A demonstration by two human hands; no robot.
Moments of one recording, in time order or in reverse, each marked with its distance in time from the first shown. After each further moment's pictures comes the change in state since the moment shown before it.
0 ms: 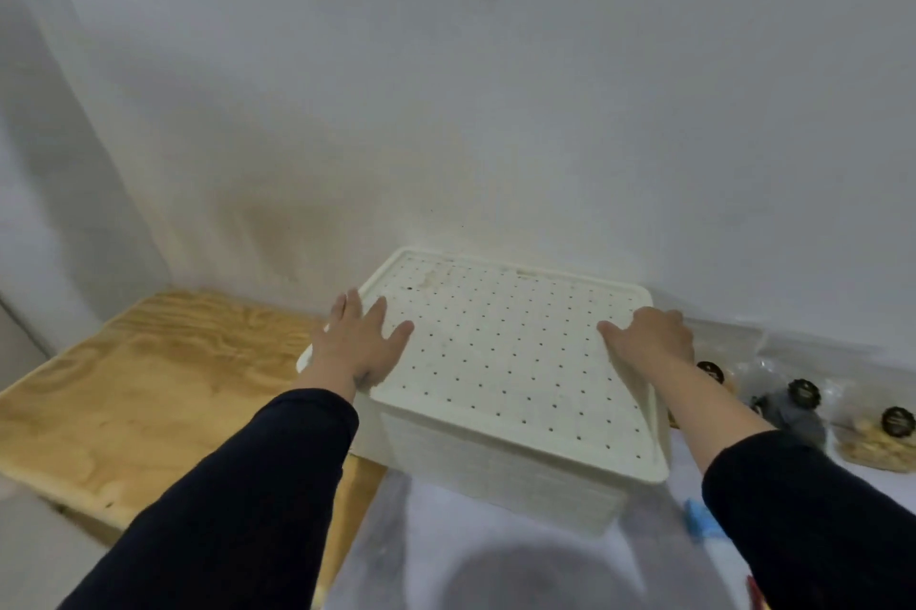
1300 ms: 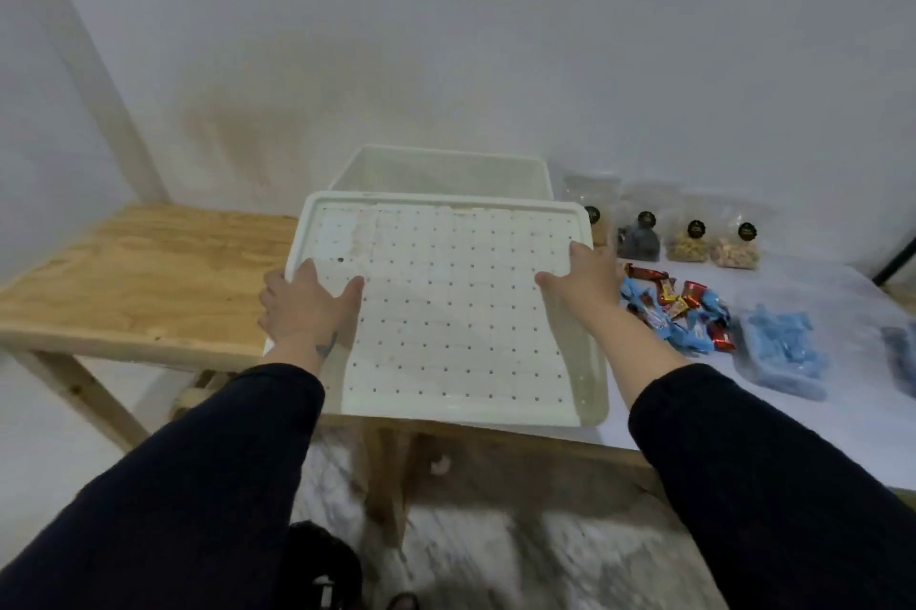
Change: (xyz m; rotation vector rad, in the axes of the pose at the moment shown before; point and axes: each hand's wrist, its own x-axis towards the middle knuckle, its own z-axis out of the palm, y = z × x) left_hand -0.250 -0.059 0.027 -0.419 0.148 -0.170; right_hand -0.270 0.068 -0.006 0.178 0.073 -0.028
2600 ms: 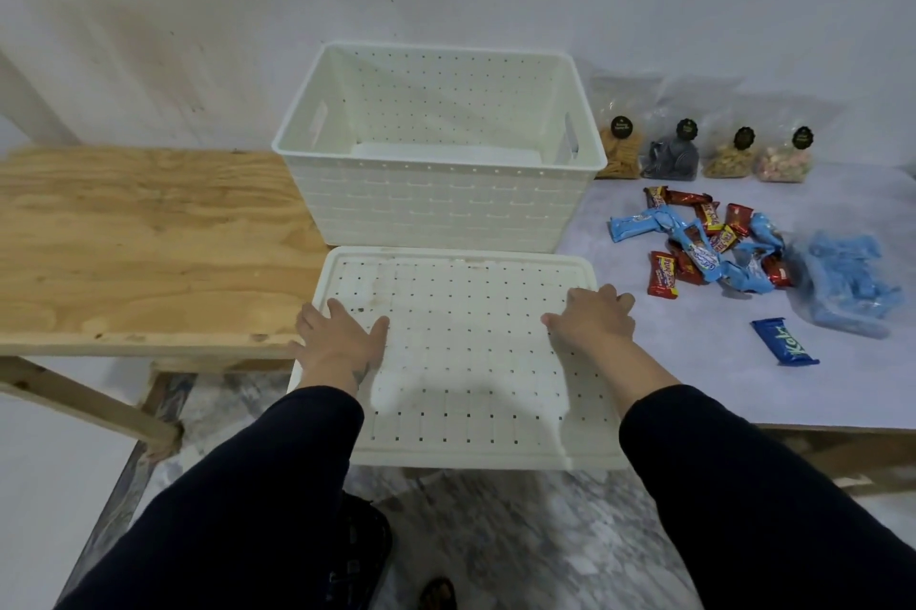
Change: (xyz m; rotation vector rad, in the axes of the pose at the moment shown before) left_hand 0.053 -0.048 0.122 0.310 -0.394 -0.067; right_hand 0.014 0.044 0.121 -0.420 -0.325 0.303
